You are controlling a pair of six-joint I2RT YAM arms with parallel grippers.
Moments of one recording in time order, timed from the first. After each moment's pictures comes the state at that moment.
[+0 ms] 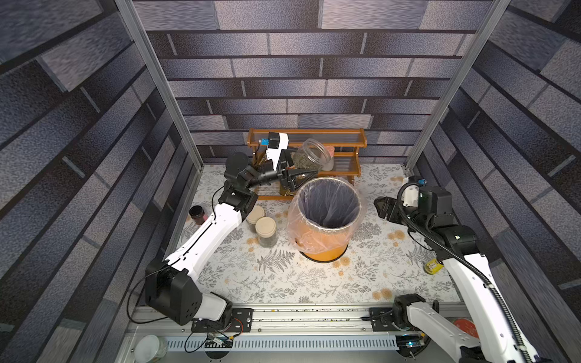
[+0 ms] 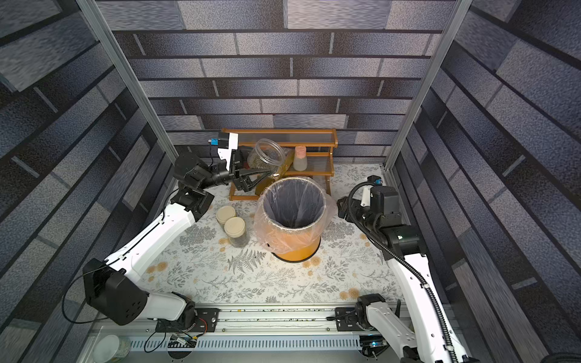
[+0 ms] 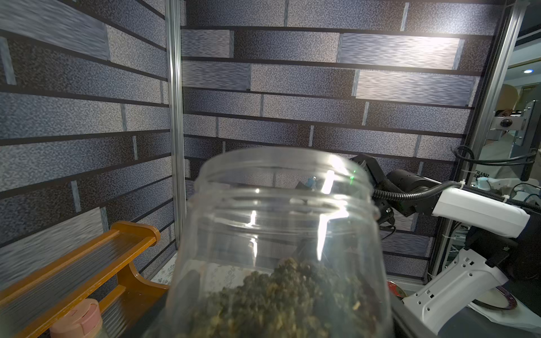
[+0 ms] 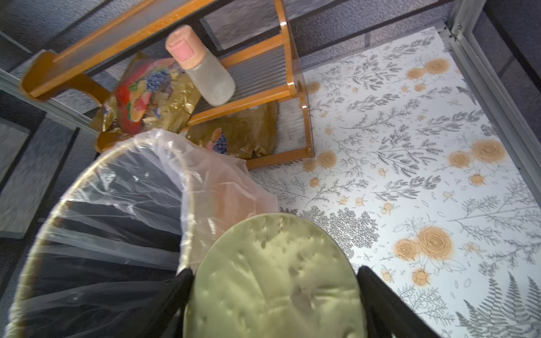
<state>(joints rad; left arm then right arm) -0.42 1.40 1.30 0.51 0.98 -0.35 0.17 0.91 1.10 -0.82 -0.08 0.39</state>
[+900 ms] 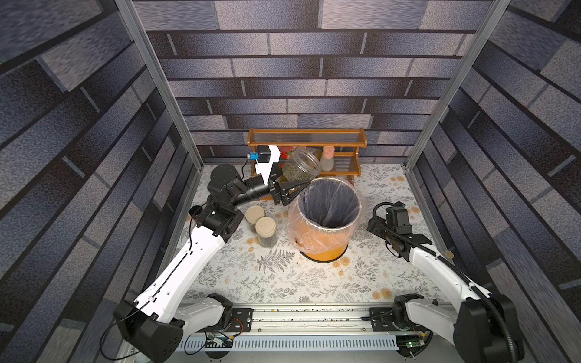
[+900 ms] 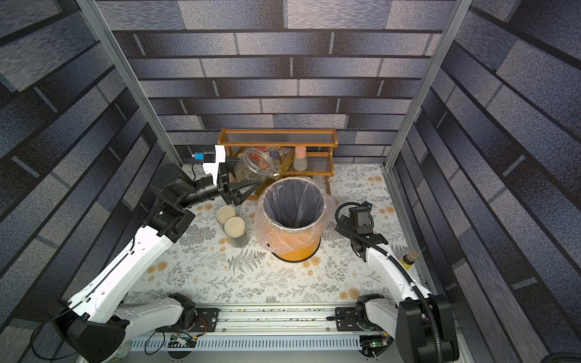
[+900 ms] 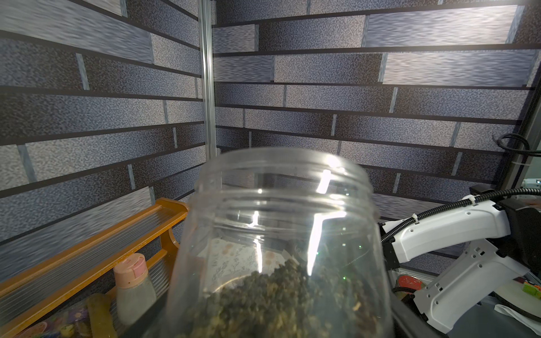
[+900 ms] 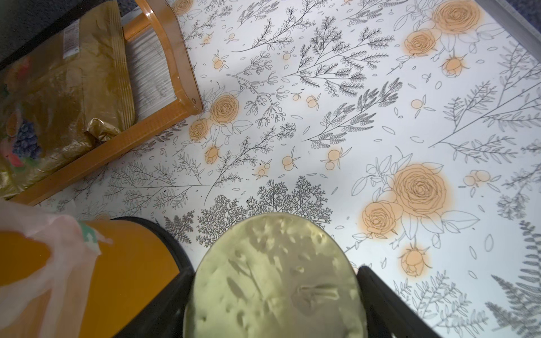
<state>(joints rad) -0.46 1.14 1.21 0.17 0.79 -0.16 0.17 1.14 0.61 -0.30 0.15 0.56</state>
